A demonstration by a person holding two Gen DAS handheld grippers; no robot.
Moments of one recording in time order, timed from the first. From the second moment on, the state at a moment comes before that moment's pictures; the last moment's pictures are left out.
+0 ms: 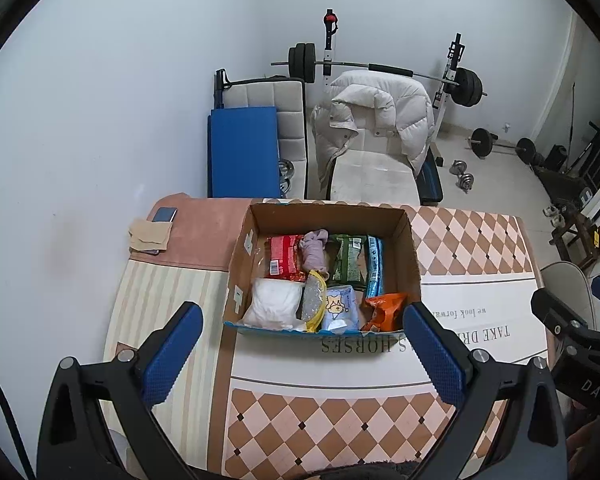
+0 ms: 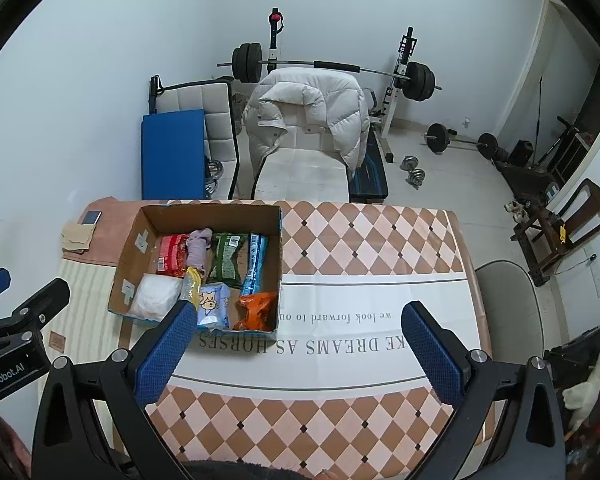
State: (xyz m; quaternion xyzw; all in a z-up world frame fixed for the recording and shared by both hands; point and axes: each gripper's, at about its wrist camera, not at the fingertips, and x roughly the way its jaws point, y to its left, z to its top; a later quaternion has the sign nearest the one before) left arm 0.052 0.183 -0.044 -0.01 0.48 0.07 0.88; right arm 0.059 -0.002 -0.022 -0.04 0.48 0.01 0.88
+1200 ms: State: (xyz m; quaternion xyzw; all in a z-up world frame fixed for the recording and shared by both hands) left arm 0.058 0.188 -0.048 -0.01 0.48 0.07 0.87; right arm 0.062 -0.008 -0.028 -0.04 0.48 0.01 0.87
